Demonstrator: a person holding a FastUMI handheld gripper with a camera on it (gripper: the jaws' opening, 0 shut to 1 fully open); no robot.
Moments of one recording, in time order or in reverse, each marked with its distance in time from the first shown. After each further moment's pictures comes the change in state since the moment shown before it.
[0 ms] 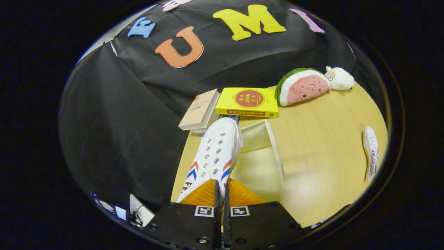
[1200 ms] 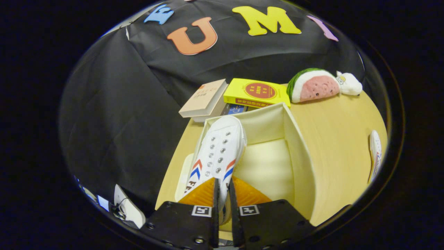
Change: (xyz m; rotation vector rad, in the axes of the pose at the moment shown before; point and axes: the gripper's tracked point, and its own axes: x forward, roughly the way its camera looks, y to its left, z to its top) arm 0.052 0.008 -0.042 -0.085 0.014 -0.023
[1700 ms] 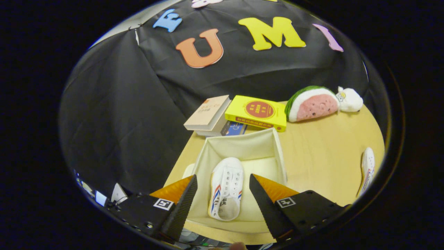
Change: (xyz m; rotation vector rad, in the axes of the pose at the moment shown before) arm -0.070 -0.023 0.053 -0.131 -0.180 0.020
